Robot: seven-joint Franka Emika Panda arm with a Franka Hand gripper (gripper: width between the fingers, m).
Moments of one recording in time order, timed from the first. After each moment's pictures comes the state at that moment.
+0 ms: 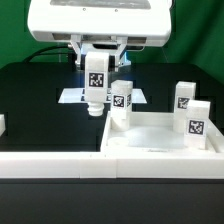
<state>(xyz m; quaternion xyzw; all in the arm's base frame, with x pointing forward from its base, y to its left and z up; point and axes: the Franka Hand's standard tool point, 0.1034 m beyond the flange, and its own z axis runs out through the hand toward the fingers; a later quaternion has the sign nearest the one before) 0.641 -0.046 0.133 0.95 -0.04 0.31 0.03</state>
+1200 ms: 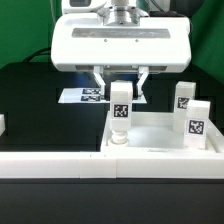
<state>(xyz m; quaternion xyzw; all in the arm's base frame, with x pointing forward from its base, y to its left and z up) 0.651 -0.012 0.094 0.95 -0.03 0.30 0.02</state>
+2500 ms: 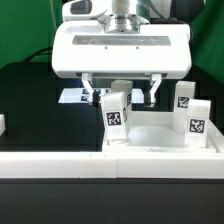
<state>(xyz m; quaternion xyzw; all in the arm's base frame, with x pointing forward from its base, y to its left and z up) 0.649 -0.012 0.084 0.96 -0.03 0.29 0.02</state>
